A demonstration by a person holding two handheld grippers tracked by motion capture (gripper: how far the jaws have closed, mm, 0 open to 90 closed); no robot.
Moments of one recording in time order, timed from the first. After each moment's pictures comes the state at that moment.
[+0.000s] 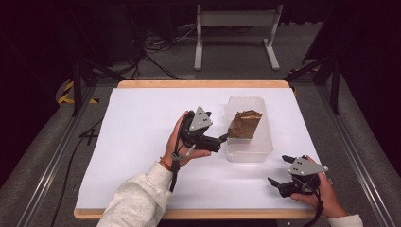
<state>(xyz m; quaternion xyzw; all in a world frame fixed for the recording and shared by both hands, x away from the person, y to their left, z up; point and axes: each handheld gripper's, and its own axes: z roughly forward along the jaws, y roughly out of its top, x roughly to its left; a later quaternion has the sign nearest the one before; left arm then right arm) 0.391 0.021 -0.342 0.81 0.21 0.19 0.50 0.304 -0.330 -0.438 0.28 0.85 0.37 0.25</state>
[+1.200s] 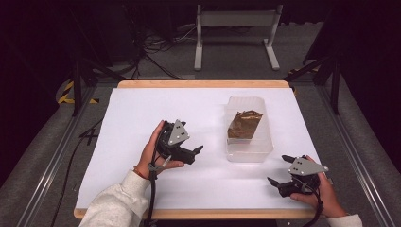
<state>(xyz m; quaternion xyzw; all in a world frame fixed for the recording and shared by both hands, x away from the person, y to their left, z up) 0.381 0.083 -0.376 0.85 0.21 0.23 0.43 0.303 -0.329 -0.438 0.28 0.85 0.37 0.26</state>
